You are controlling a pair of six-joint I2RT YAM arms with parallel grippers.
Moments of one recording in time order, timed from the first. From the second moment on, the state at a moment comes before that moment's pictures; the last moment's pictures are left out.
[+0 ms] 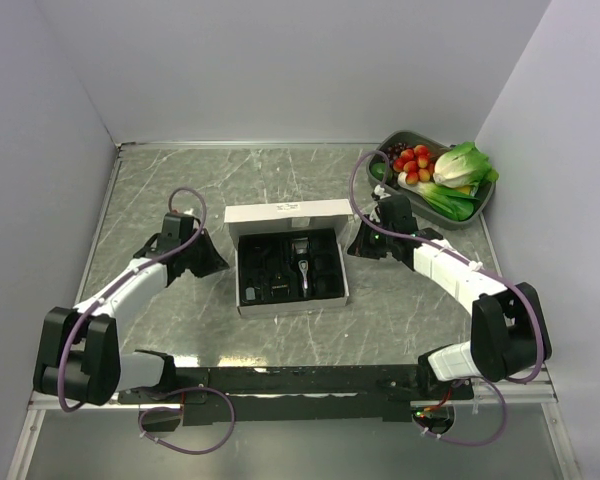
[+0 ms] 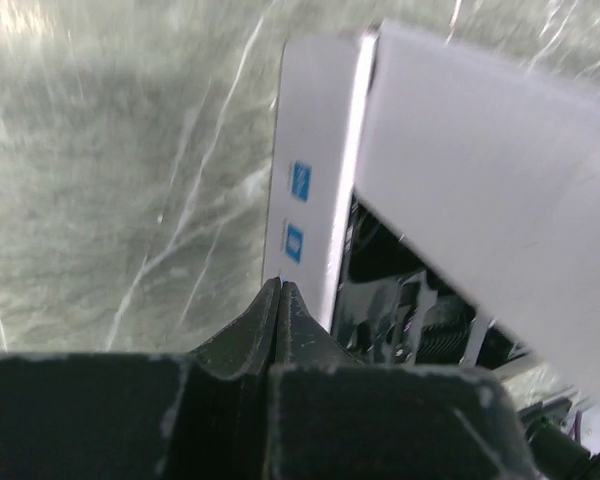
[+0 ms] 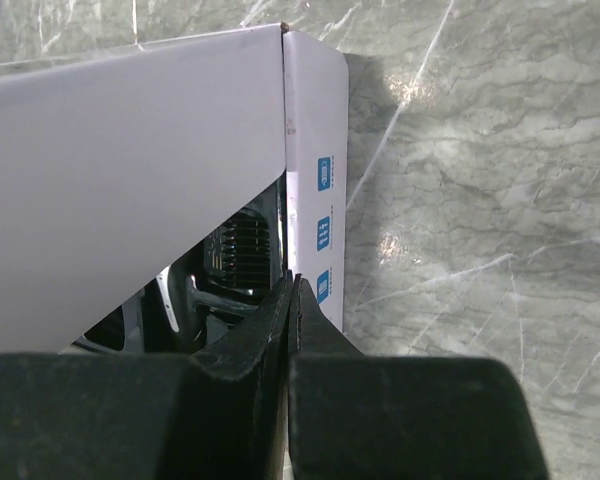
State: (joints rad) left arm -0.21 1.27 0.68 -0.29 0.23 -0.65; right arm 0.34 1.38 0.85 -0.29 -0.22 0.49
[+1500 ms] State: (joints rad) left arm -0.21 1.29 0.71 -0.21 0.23 -0.65; right arm 0.34 1.41 0.88 -0.30 -0.19 0.47
